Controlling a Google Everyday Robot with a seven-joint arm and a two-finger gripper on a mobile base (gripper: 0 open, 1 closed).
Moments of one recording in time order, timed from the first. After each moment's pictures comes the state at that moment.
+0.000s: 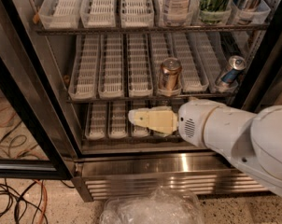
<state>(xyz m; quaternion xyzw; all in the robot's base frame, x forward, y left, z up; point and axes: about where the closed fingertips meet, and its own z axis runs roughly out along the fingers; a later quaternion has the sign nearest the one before) 0.472 -0.055 0.880 -0.16 0.82 0.24 0.49</state>
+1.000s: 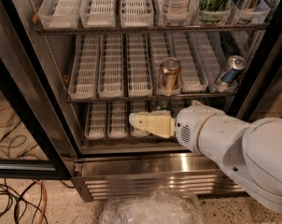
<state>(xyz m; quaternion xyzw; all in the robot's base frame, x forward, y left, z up) 0.472 -0.061 0.869 -0.14 0.83 0.20 0.51</state>
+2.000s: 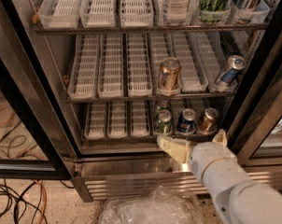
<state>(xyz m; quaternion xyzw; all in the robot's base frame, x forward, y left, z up) 0.471 -0.141 0.780 -0.05 0.82 0.07 0.57</state>
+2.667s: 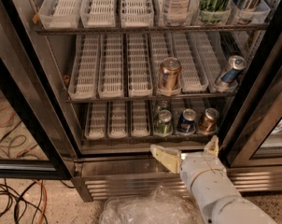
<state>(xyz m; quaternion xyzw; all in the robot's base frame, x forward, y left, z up) 0.459 -0.129 0.757 -0.06 0.81 0.04 0.58</state>
